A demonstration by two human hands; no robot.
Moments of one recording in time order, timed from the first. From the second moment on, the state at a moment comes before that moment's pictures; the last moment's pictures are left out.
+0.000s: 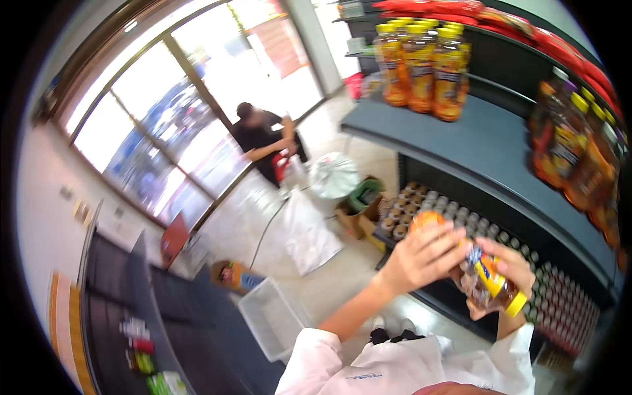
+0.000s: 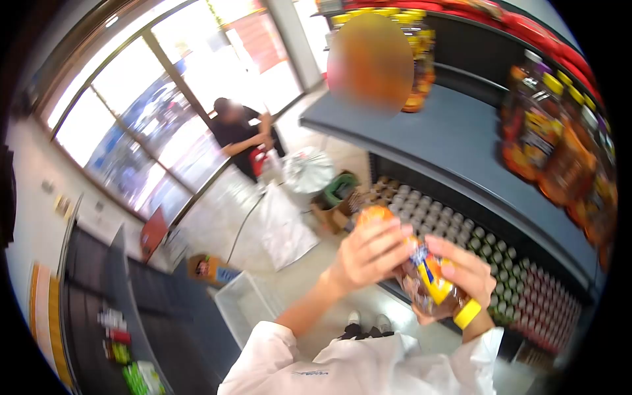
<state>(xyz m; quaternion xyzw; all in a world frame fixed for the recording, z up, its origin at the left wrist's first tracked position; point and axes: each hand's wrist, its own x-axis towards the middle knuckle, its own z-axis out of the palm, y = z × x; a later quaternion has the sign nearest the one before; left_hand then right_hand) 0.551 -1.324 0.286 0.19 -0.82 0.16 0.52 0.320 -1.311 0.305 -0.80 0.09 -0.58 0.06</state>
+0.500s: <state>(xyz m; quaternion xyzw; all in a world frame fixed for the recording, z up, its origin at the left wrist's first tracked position) 0.483 -1.523 0.399 0.24 -0.83 0.06 0.51 0.336 -1.449 0.452 -0.69 0.35 -0.62 -0.07</state>
